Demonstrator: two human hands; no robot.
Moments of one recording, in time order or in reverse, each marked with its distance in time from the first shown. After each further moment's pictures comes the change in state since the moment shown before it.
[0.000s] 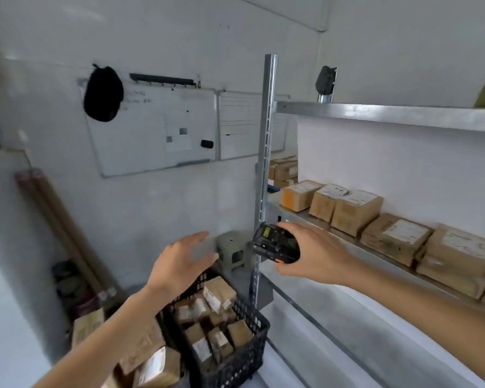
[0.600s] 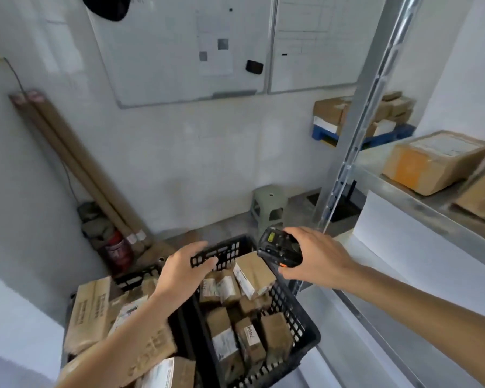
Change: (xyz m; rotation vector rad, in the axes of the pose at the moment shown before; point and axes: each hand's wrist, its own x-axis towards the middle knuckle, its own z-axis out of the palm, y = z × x) left_hand 0.158 -0.246 0.153 -0.116 -0.070 -0.466; right_hand 0.250 0.096 0.264 0.030 -0.309 0.007
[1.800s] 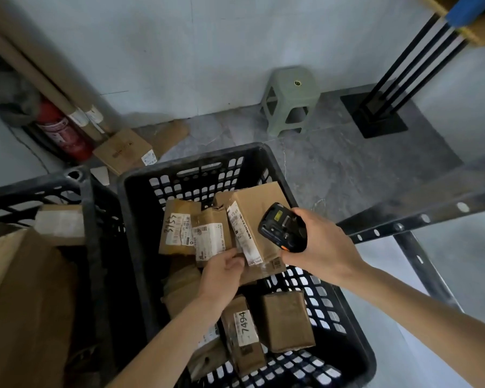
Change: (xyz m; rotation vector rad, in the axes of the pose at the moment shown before) left_hand 0.165 -0.200 0.332 -0.541 -0.291 -0.695; right_hand 0.199 0.161 0.321 0.143 -0.275 0.141
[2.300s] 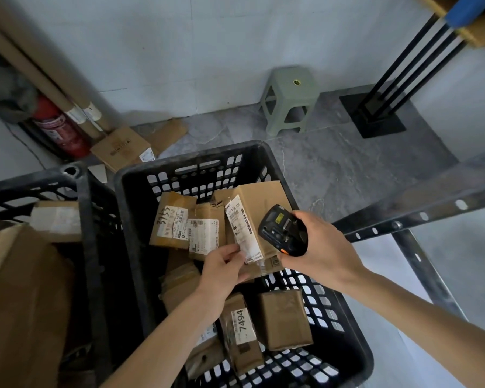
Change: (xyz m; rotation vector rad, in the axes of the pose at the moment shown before) left_hand -0.013 0.017 0.001 -0.310 -0.001 -0.036; right_hand -0.008 0.002 0.005 0.057 0.012 -0.012
